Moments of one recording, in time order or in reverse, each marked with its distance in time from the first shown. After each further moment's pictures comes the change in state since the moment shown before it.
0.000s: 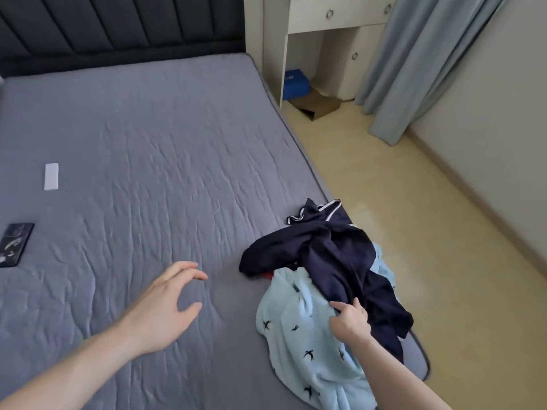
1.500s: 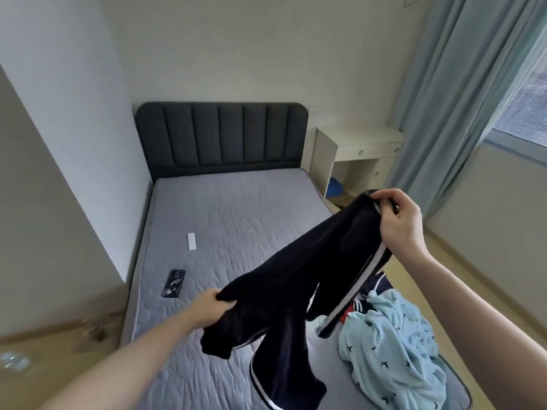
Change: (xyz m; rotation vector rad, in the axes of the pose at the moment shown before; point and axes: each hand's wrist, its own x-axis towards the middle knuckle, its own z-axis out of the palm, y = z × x) left_hand -0.323 -0.188 -0.280 -0.395 0.030 -0.177; right_hand -0.575 -0.357 -0.156 0.695 0.840 -0.923
